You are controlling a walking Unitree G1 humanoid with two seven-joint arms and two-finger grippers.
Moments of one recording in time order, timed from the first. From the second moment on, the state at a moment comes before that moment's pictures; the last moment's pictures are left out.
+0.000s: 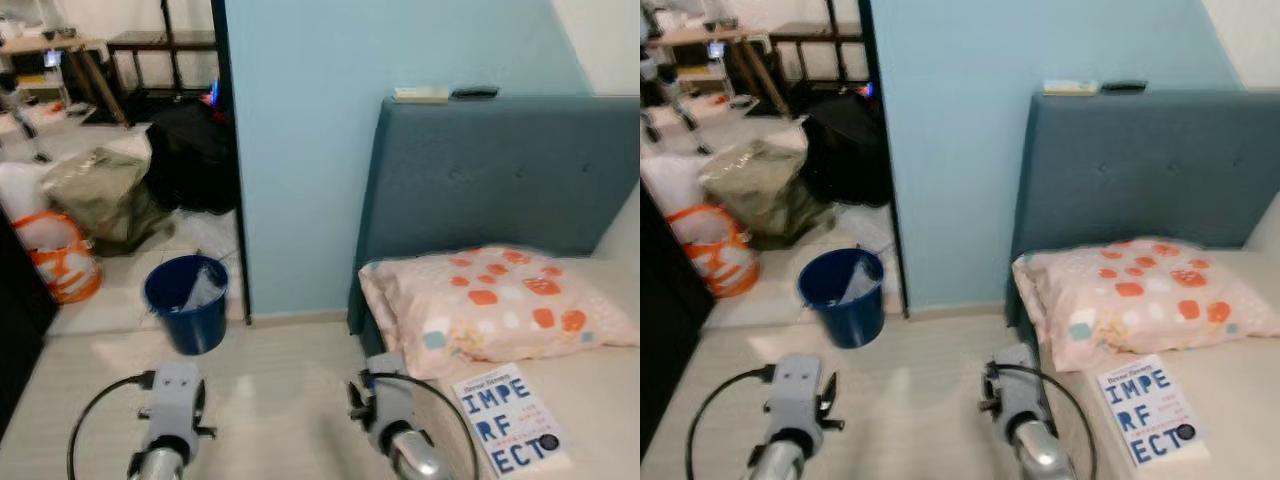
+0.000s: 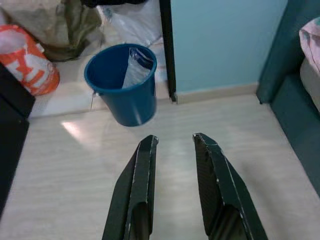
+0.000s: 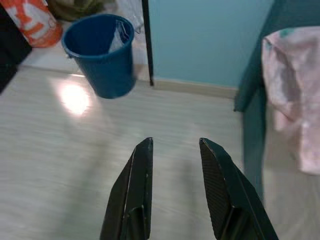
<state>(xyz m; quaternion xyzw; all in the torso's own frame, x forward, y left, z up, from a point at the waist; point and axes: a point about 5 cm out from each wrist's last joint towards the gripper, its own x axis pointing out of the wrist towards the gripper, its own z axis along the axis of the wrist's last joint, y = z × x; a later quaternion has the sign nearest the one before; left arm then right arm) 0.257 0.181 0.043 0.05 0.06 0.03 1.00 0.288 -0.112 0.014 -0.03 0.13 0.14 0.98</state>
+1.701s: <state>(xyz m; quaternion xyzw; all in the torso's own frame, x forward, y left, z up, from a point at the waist) 0.266 0.180 0.043 0.10 0.05 0.04 0.99 0.290 -0.120 0.012 -0.03 0.15 0.13 0.98</state>
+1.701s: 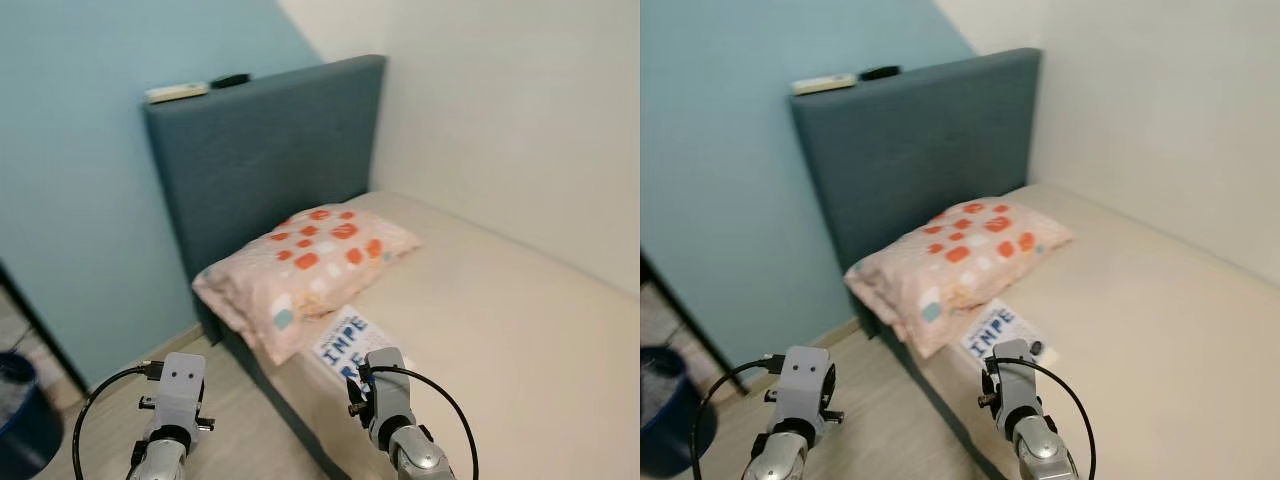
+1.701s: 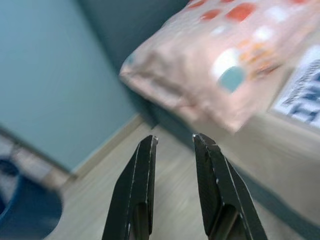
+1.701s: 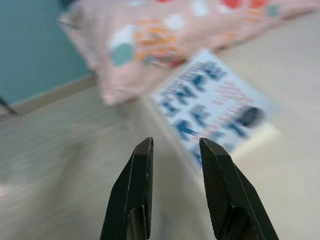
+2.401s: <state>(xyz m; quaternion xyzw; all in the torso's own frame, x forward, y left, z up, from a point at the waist) 0.268 0.184 0.041 0.10 0.06 0.04 0.99 0.288 -0.131 0.010 -0.03 0.15 0.11 0.98</state>
